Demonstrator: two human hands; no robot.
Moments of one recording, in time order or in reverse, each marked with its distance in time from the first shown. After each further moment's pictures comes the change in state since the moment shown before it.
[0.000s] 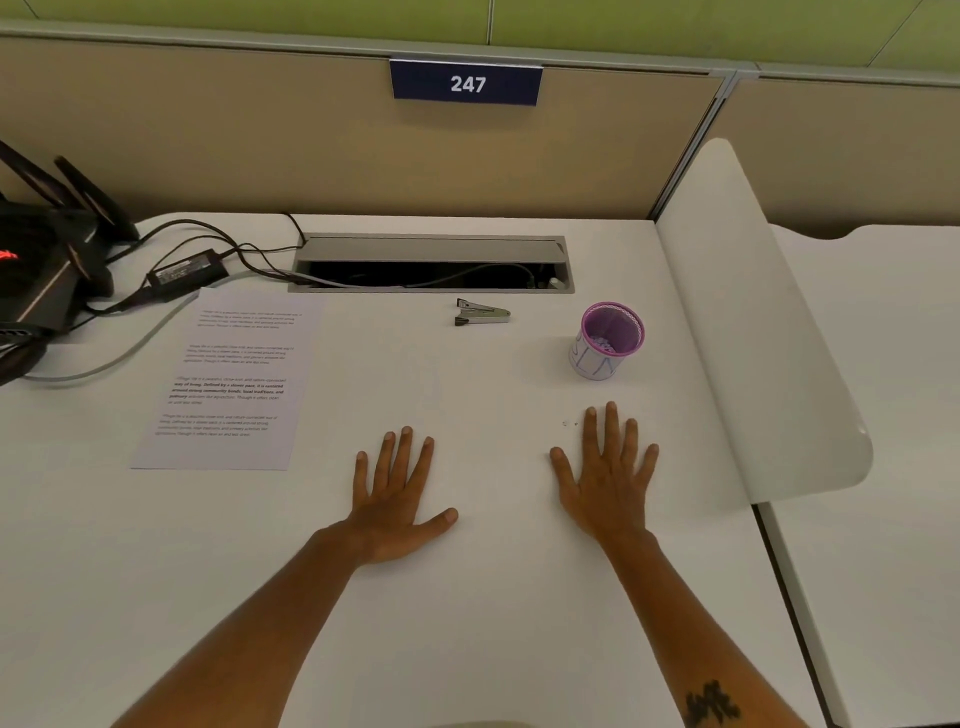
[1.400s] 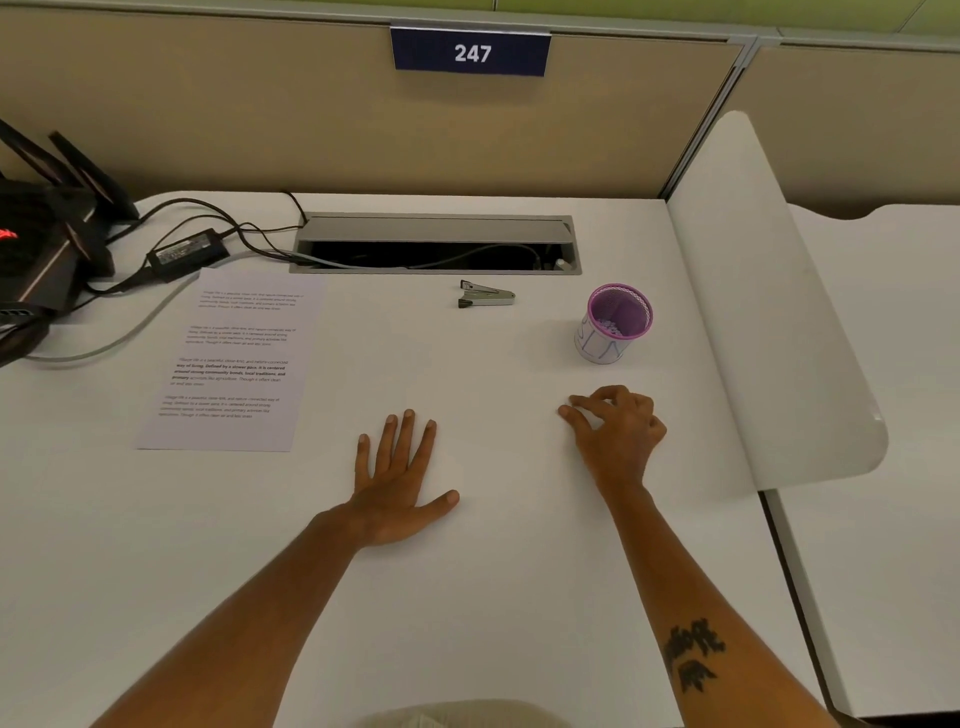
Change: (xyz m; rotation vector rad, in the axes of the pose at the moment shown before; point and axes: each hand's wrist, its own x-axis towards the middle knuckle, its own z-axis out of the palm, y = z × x) left_hand 0.000 0.000 0.002 0.008 -0.002 -0.013; right_hand 0.043 -0.003 -0.008 0.422 0.275 0.084
